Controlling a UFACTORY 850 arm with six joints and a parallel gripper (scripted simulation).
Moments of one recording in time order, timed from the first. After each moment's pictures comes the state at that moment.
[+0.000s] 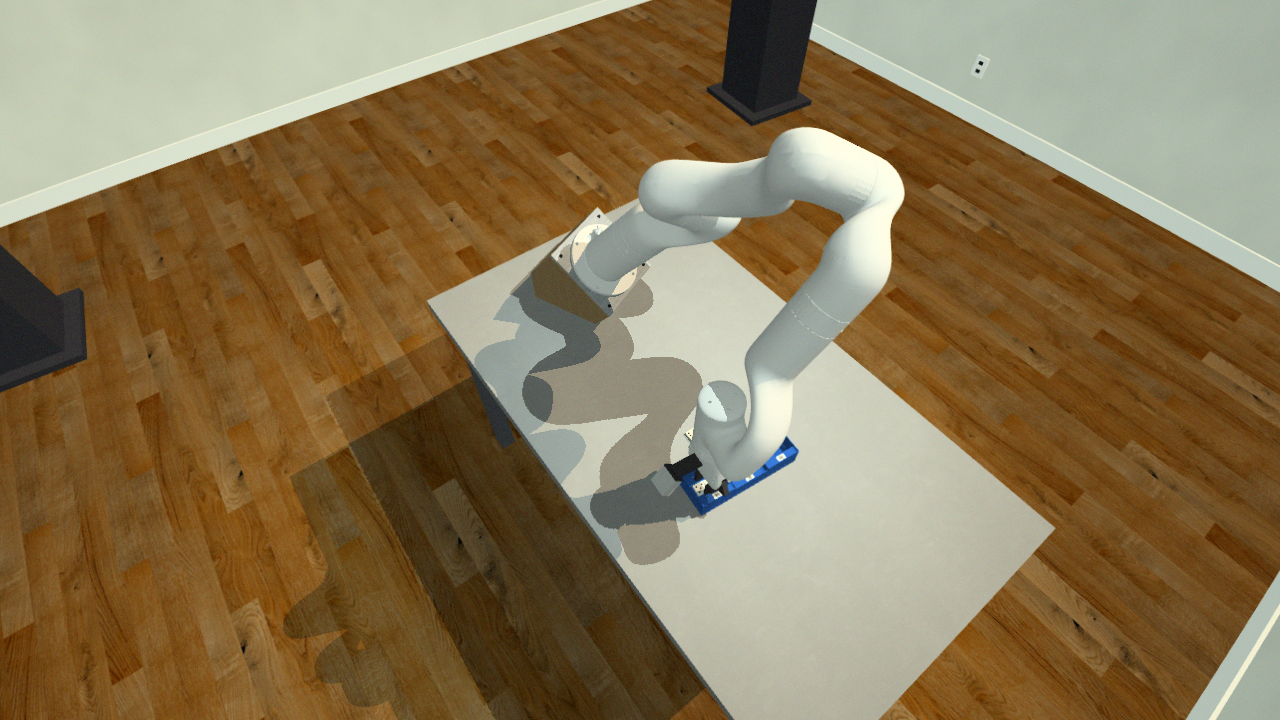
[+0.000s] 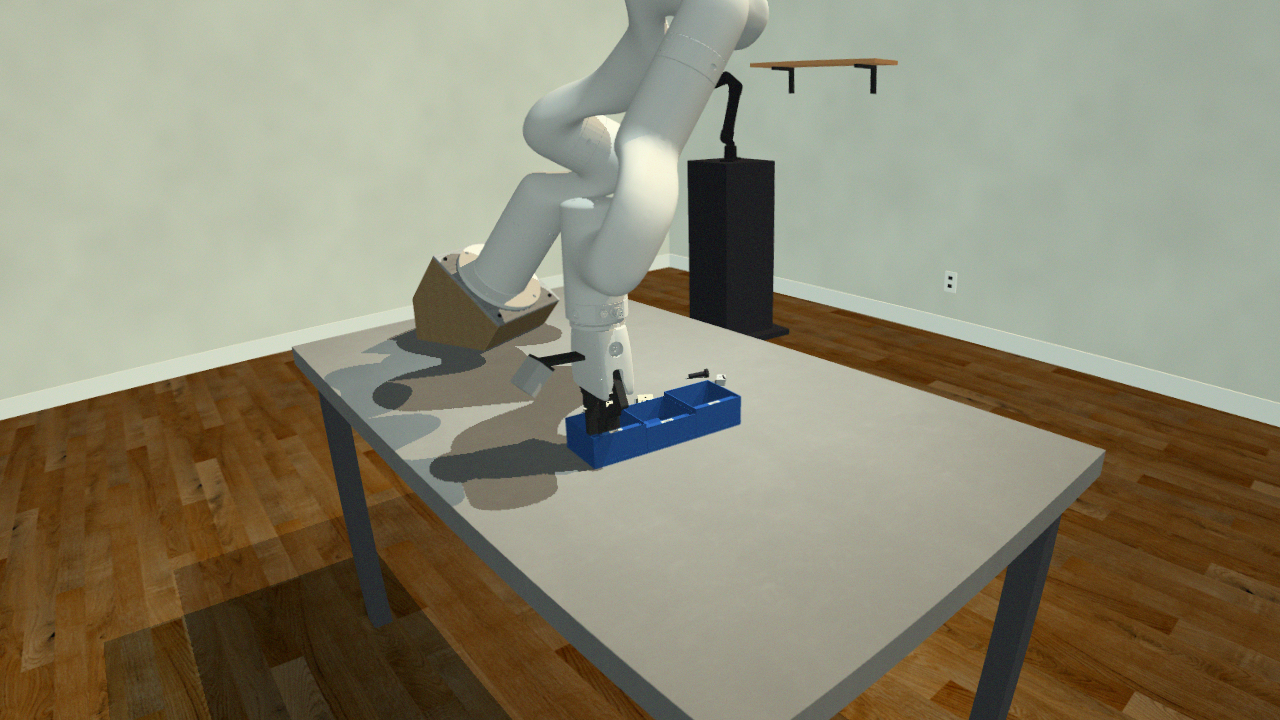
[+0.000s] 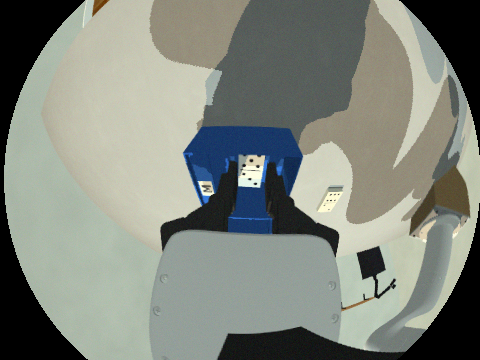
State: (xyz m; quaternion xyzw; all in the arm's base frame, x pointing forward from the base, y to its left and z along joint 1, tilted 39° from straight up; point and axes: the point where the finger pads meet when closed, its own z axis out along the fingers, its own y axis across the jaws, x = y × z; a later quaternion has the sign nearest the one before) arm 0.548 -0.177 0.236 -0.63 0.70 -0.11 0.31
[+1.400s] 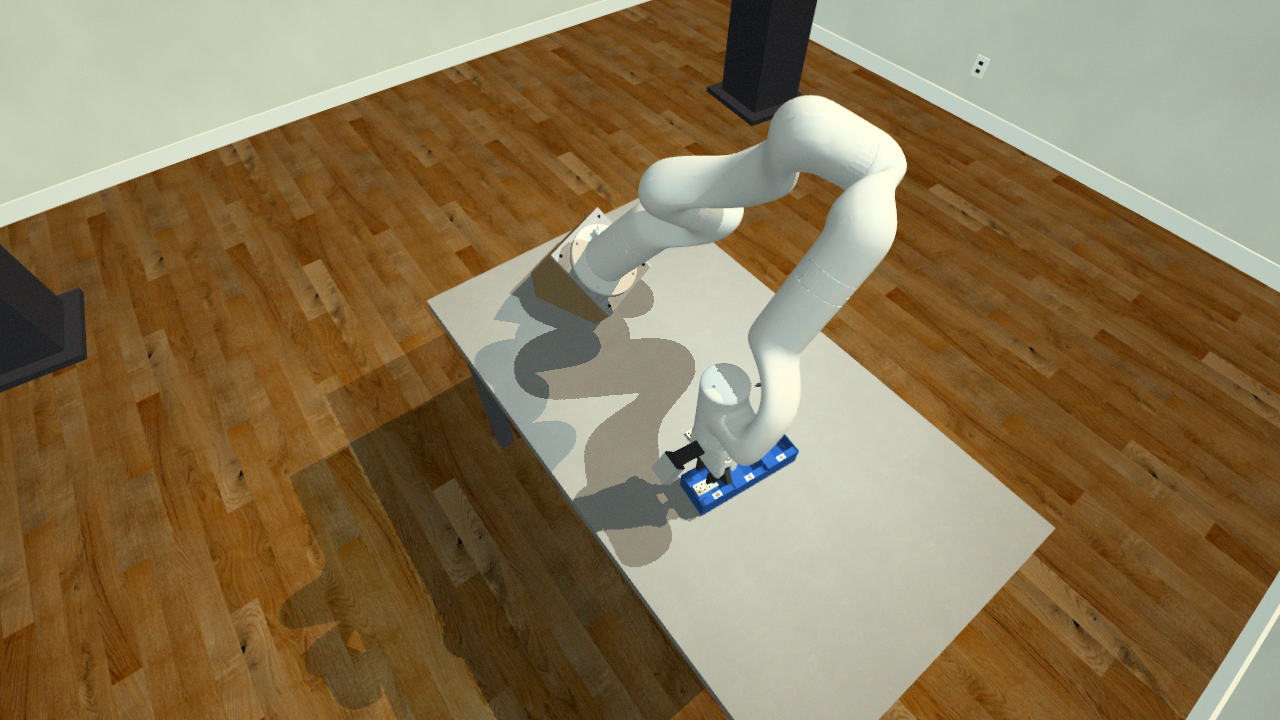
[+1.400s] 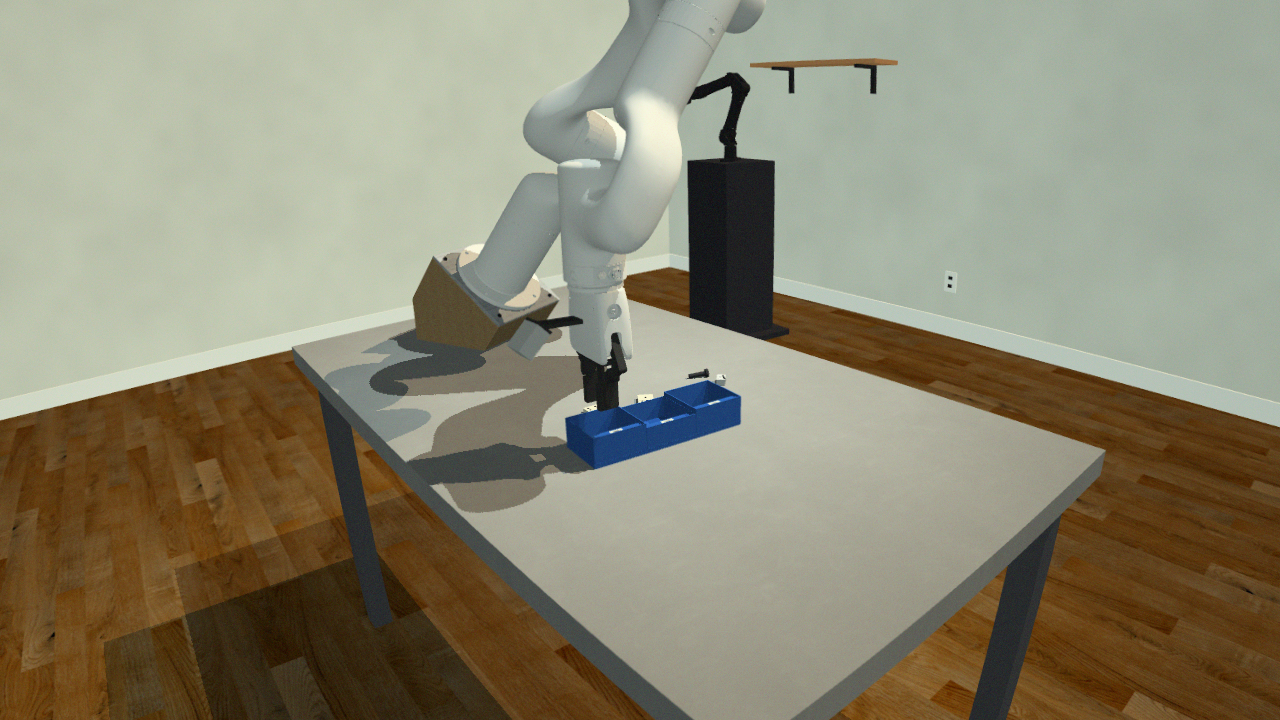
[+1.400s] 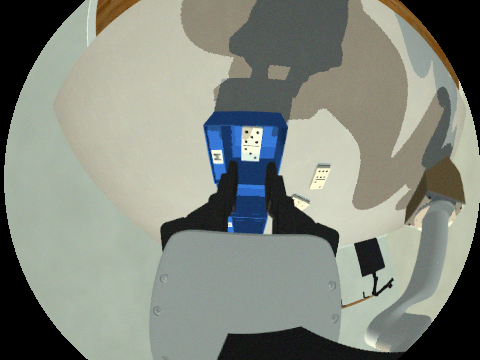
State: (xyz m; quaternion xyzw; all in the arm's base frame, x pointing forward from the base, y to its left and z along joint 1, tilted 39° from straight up) arm 0.518 -0.189 0.276 -0.63 0.70 -0.11 0.31
